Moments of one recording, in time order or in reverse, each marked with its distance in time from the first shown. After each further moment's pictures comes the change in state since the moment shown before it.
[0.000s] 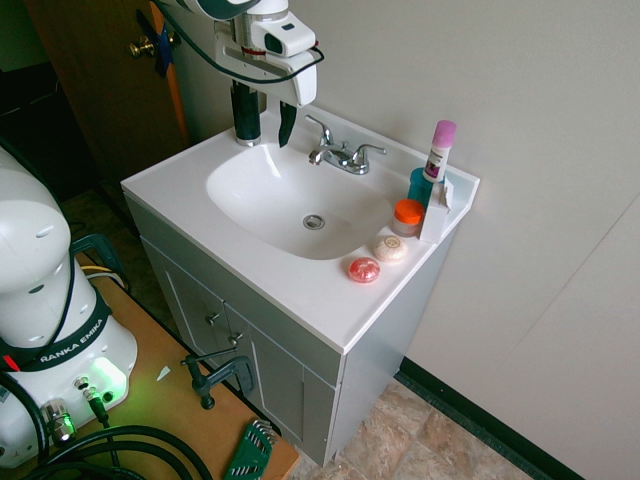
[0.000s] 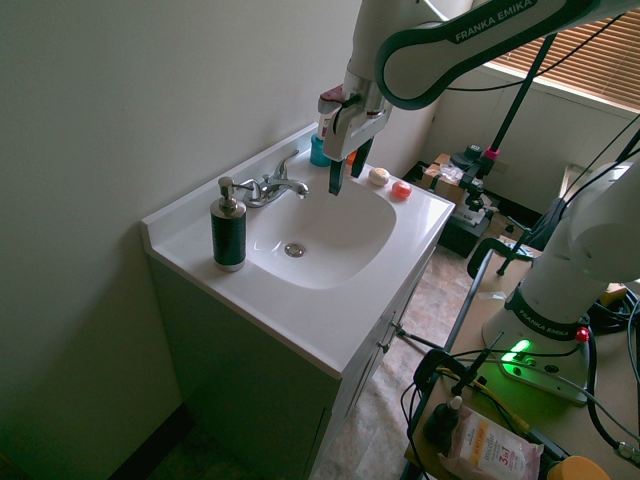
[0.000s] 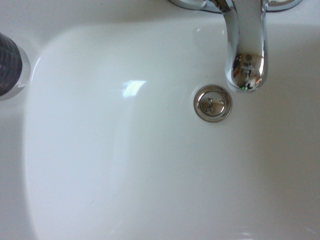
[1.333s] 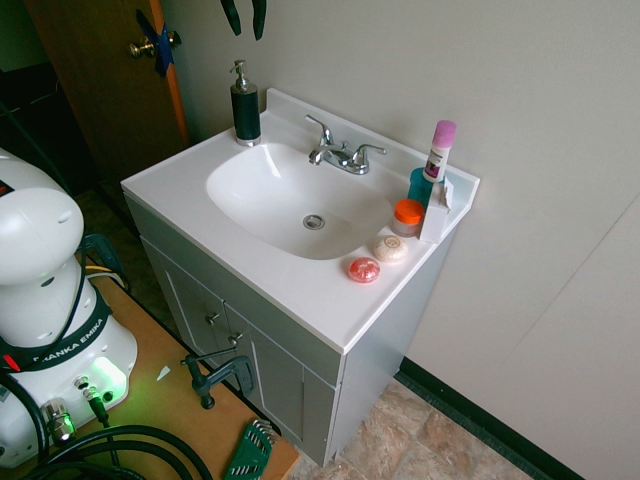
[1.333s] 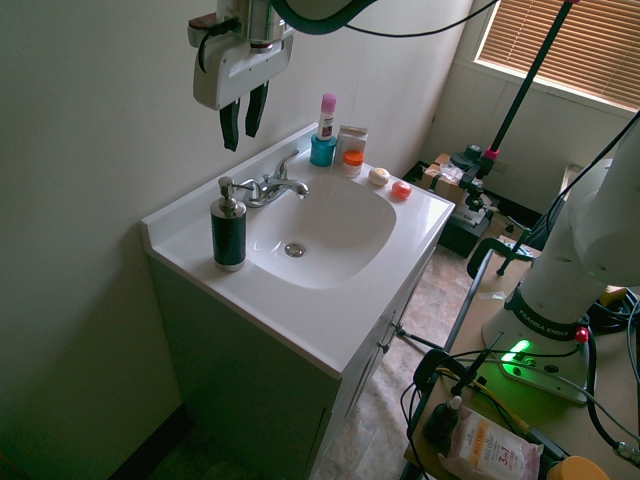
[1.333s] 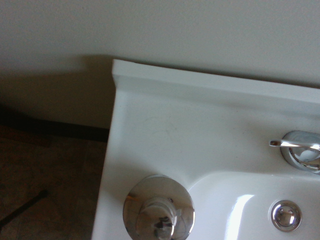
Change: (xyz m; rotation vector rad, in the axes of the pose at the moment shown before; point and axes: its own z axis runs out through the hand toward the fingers) arm -0.045 -0.205 -0.105 0.030 0.091 -0.125
